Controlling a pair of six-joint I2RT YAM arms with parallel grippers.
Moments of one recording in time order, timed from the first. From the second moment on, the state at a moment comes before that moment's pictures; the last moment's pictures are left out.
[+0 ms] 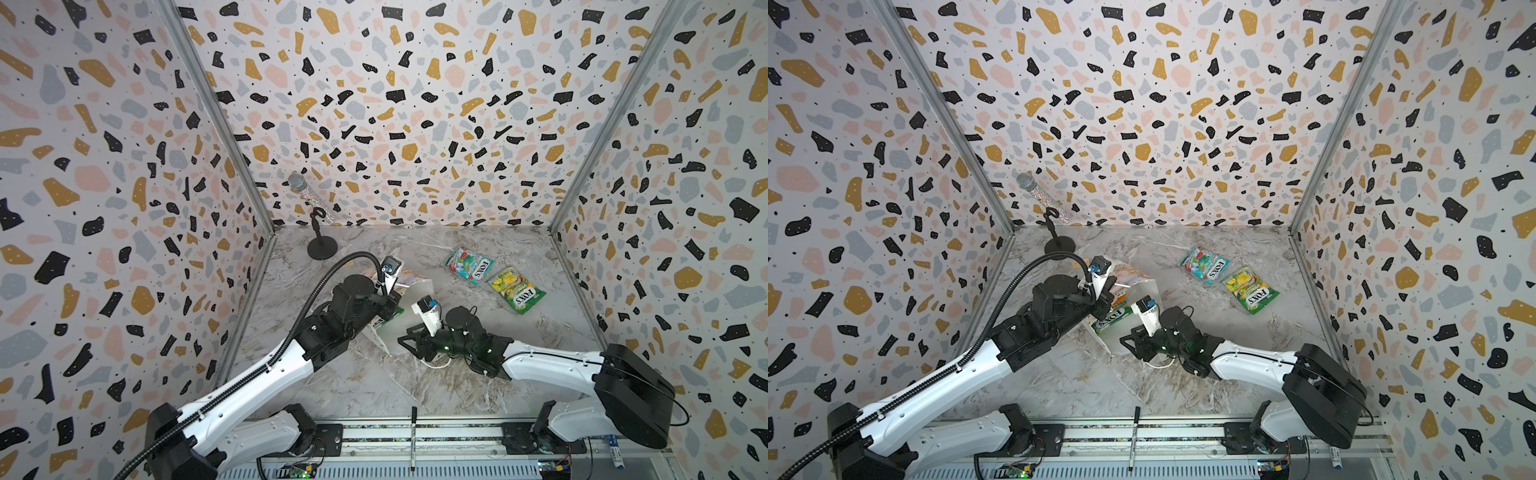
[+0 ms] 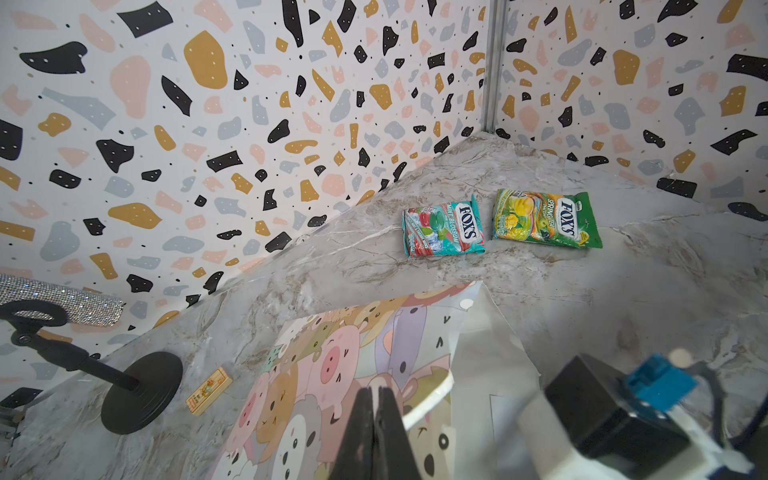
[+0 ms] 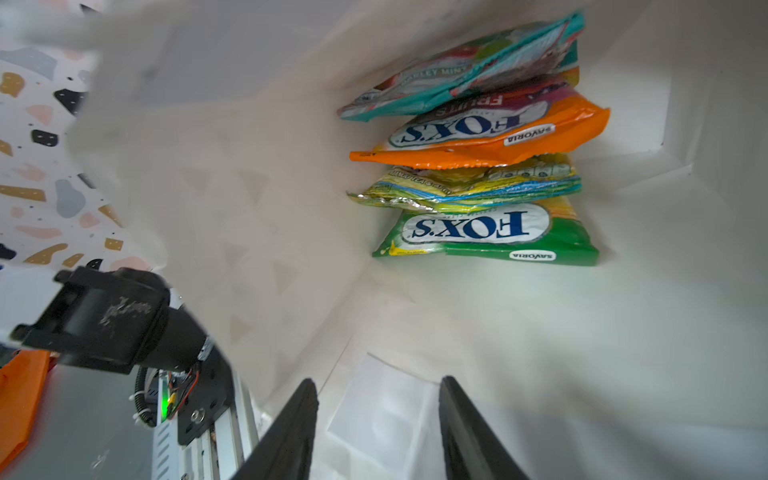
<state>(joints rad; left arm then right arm) -0.77 1.06 0.93 -0.19 -0.20 0.10 0.93 1.42 0.65 0.34 -0.26 0.41</state>
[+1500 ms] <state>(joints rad) -0.77 1.04 0.91 -0.19 -0.14 0.13 0.91 1.88 0.97 0.75 -0.18 1.21</state>
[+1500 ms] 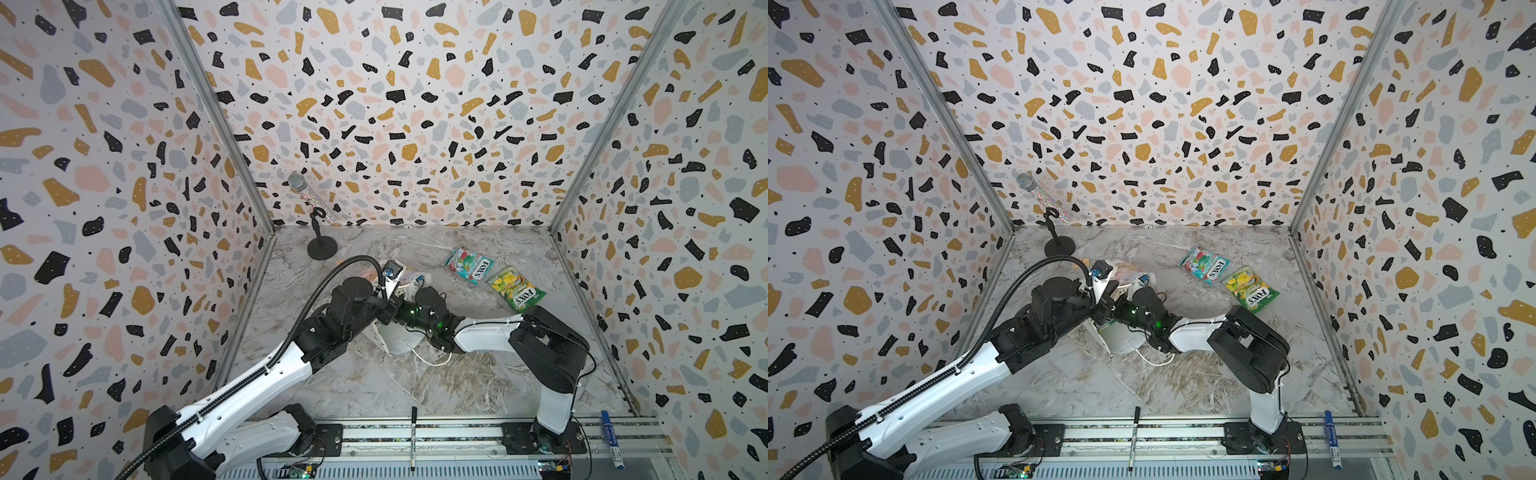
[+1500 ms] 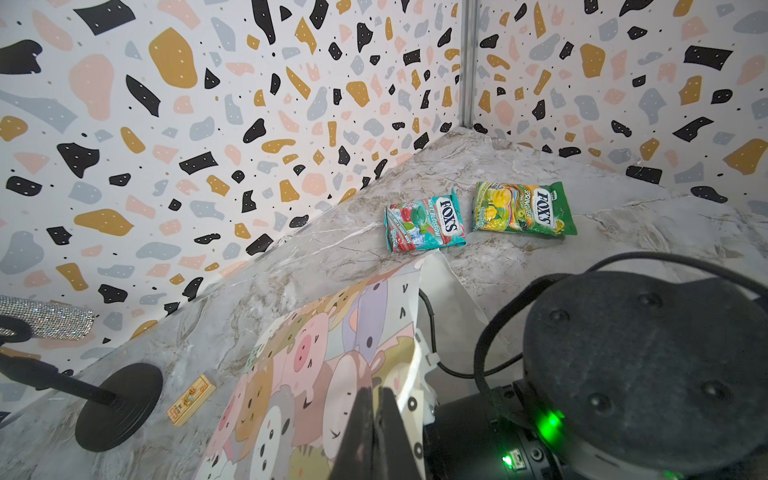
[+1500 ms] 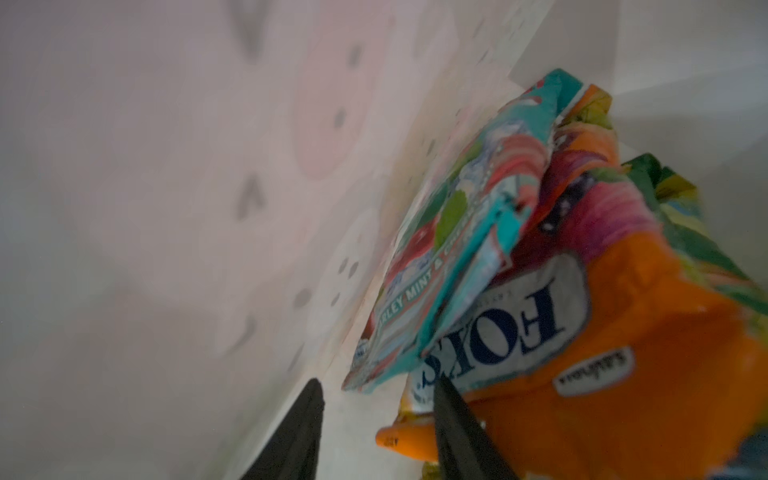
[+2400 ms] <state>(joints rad) -0.77 1.05 0.91 -0.18 -0.30 0.09 0.90 1.90 1.06 0.59 -0.16 1.05</state>
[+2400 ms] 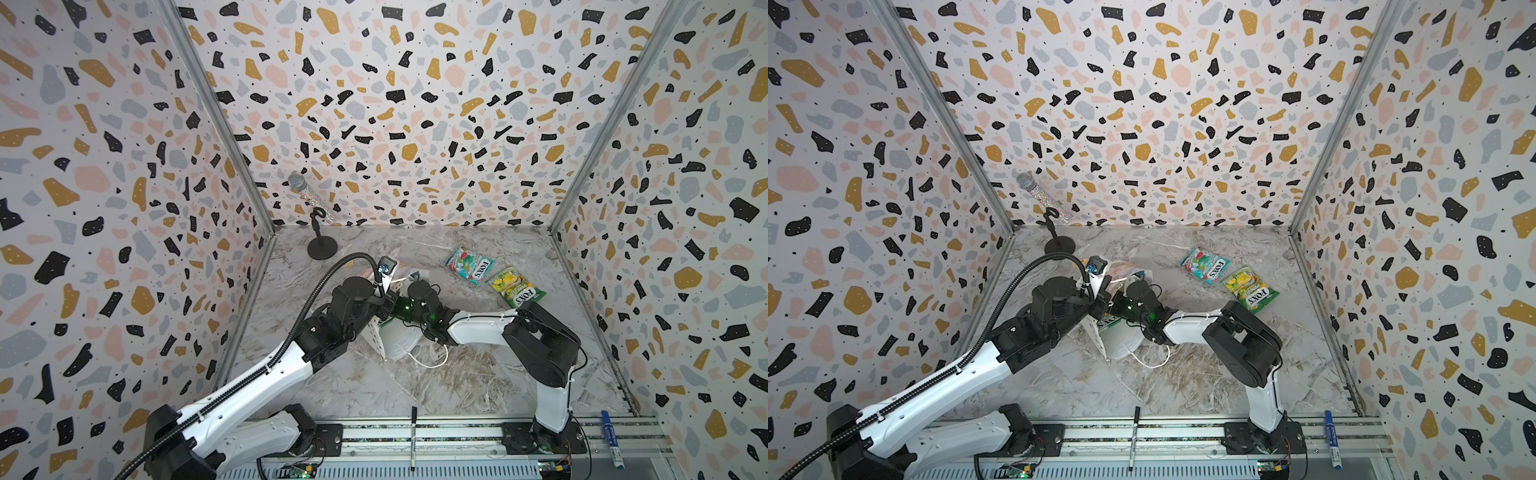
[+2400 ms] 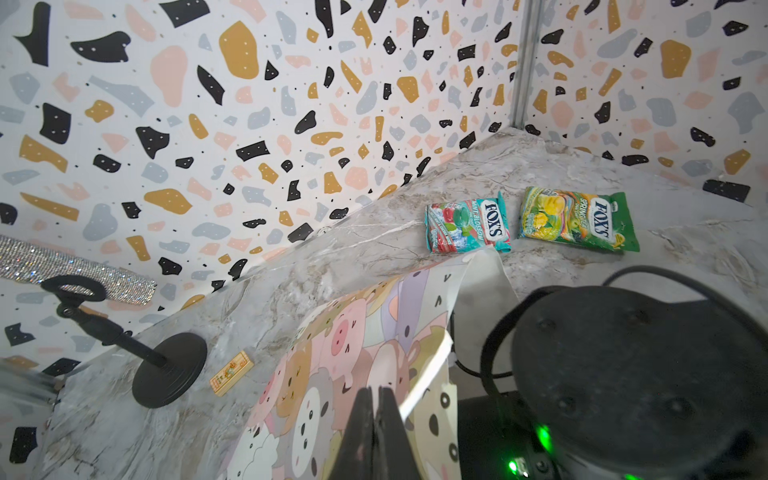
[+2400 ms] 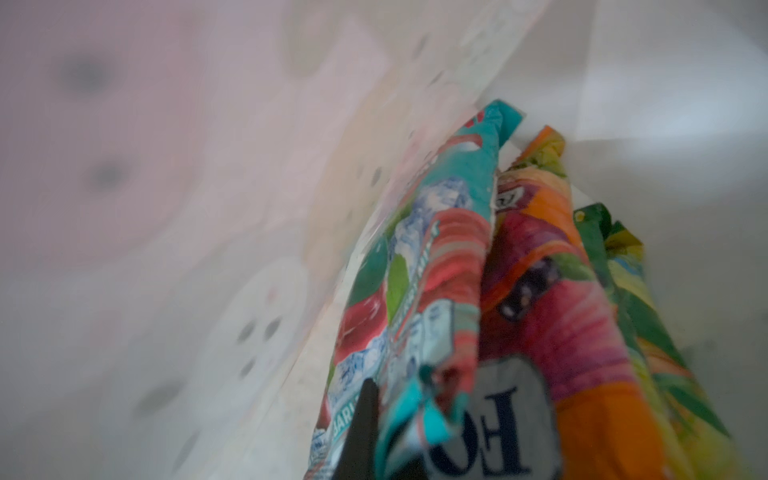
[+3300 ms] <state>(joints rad) -0.77 1.07 0.91 -0.15 -0.44 0.02 0.90 1.43 0.92 0.24 -0.18 0.63</state>
